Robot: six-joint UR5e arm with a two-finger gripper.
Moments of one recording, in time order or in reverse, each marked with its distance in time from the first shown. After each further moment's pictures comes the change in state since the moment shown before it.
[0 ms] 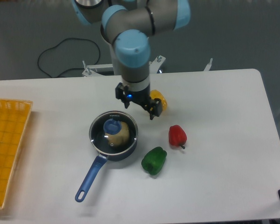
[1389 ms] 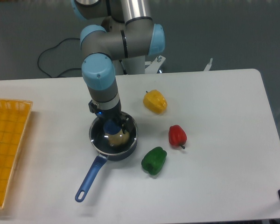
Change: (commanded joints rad) arm -0.074 -0.106 0.011 0.074 -0.046 -0.052
